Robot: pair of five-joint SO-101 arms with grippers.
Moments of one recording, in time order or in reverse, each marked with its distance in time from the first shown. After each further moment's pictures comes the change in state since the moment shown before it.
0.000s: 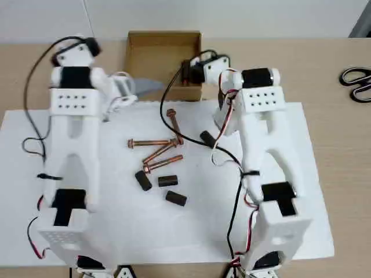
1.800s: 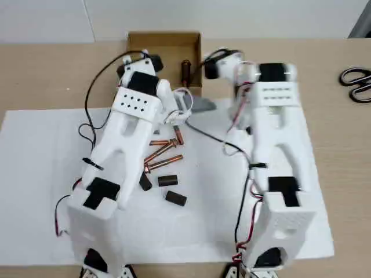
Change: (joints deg) left arm 20.2 12.9 -8.1 -0.4 9.2; right arm 9.3 0.4 -7.2 1.7 4.1
